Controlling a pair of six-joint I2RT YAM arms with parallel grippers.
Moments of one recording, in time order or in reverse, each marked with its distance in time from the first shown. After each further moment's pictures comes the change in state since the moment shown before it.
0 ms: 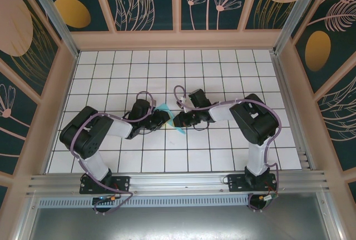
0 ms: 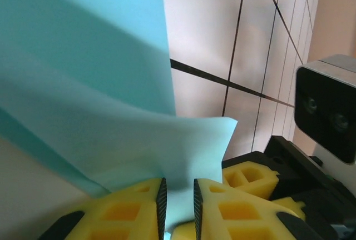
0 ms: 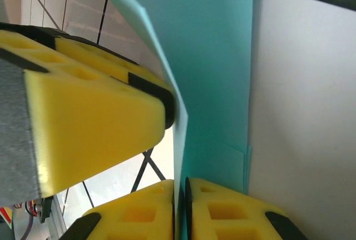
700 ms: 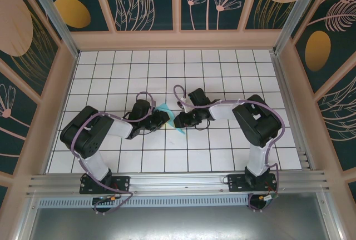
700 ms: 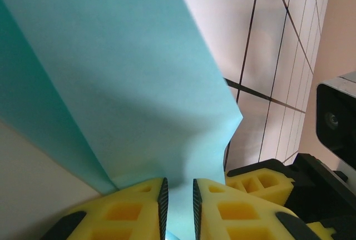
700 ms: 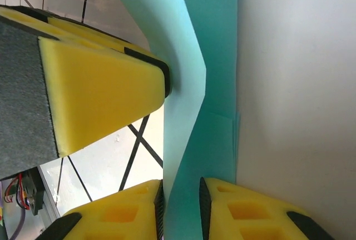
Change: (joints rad) left arm 0.000 0.005 0.000 -0.012 -0.019 0.000; right arm 0.003 -0.038 0.035 -0.166 0.049 -0.049
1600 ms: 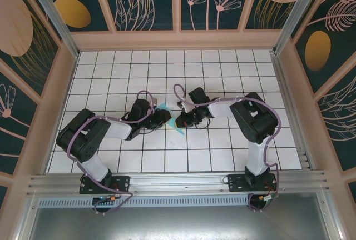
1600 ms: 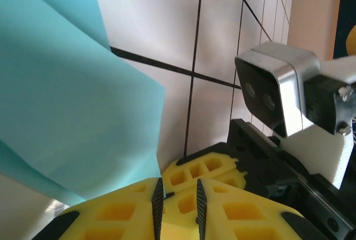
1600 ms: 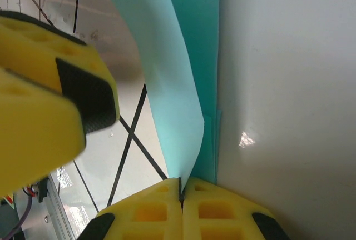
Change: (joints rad) left arm -0.023 -0.053 -0.014 0.046 0.035 0.001; right arm -0.021 0.059 0.040 -0.042 -0.064 -0.045
